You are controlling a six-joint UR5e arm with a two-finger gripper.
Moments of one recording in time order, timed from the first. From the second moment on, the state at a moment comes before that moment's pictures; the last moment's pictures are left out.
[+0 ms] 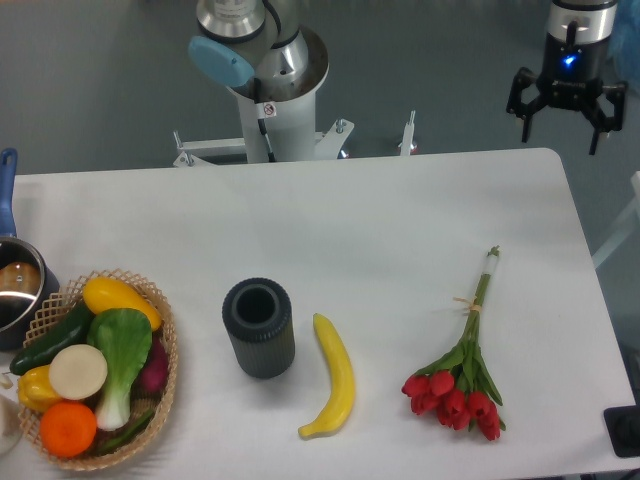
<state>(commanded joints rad) 3.12 -1.66 -1.73 -1.05 1.29 1.59</state>
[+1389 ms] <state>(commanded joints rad) 2.91 -1.88 -1.78 -0.93 1.21 1.31</state>
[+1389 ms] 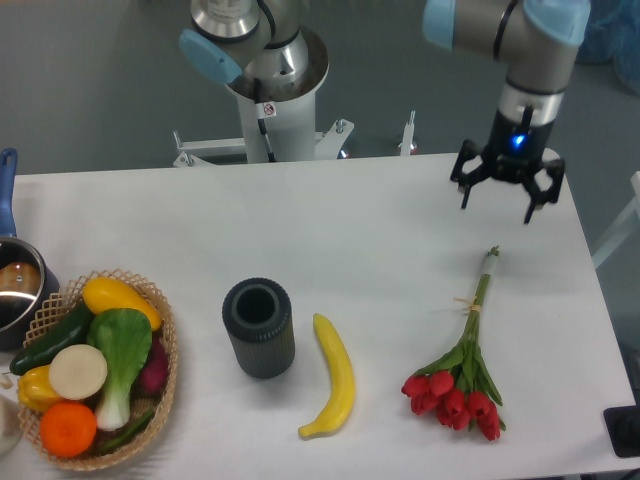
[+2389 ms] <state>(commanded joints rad) 2.80 -2.20 -1.58 -0.85 1.16 1.22</state>
